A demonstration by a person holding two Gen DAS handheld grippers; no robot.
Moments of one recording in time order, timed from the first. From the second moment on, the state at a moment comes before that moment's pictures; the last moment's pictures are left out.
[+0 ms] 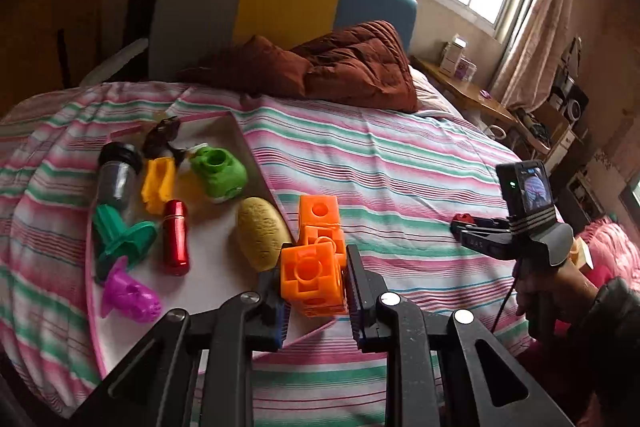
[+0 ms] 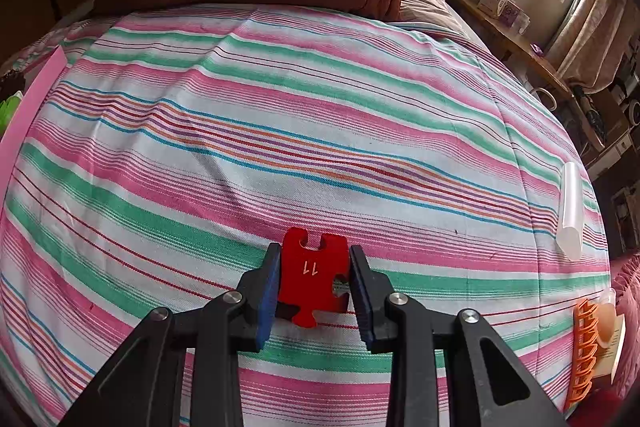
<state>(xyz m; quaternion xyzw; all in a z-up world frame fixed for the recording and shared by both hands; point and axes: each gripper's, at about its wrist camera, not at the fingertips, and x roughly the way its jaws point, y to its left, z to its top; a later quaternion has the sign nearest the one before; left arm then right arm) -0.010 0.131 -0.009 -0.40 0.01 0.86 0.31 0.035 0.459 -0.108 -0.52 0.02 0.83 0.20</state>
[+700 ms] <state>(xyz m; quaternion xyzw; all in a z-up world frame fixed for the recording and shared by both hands) -0.049 0.097 -0.060 -0.45 0.02 0.84 0.29 0.033 0.460 -0.106 -0.52 0.02 0.83 0.20</state>
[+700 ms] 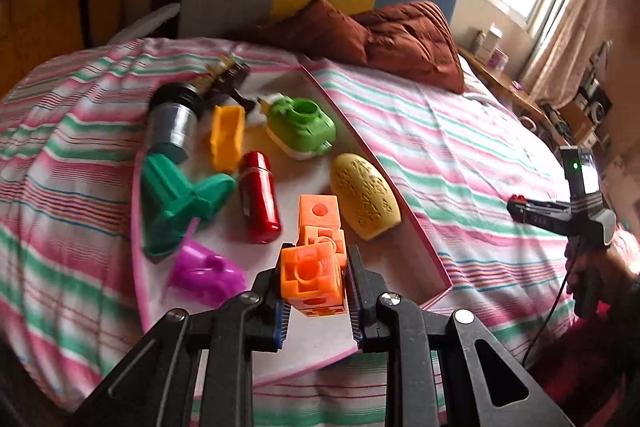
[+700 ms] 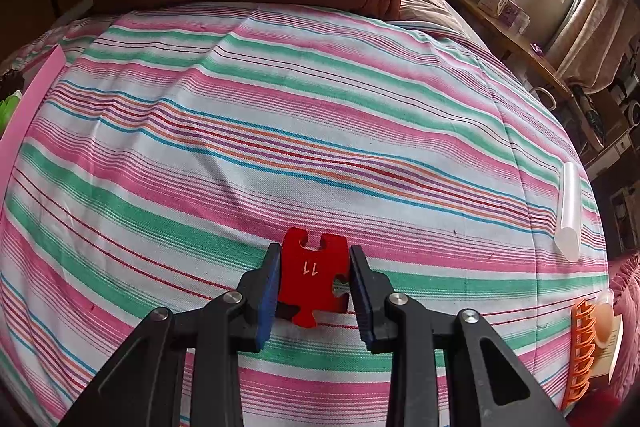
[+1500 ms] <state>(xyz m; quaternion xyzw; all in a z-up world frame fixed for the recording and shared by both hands) -0.039 0.055 -0.041 -0.43 0.01 0.88 0.20 0.031 0.454 -0.104 -0.53 0.02 0.83 0.20</state>
